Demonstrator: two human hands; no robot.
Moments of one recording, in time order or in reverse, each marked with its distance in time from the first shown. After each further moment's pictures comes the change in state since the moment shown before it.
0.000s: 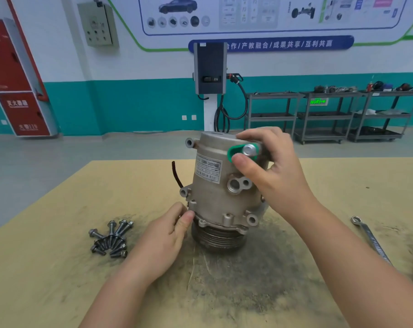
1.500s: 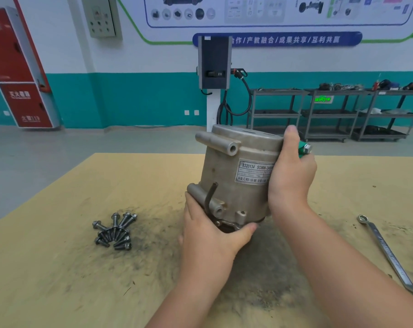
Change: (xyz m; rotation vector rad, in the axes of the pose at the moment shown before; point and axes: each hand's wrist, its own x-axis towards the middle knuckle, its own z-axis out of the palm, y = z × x) left_hand -0.010 0.063 0.051 -0.232 0.276 -0.245; right_hand 0.005 0.013 0.031 0.334 0.679 0.683
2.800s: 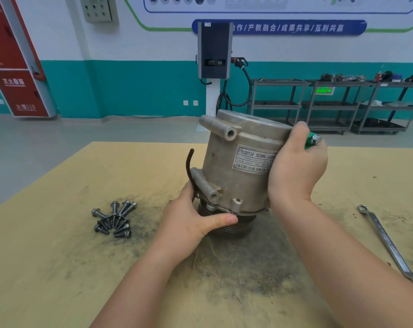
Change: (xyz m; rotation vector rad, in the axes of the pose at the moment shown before) left_hand 0.032 -0.035 -0.033 -0.068 -0.281 0.101; right_hand -0.008 0.000 -0.001 -0.034 0.130 -0.129
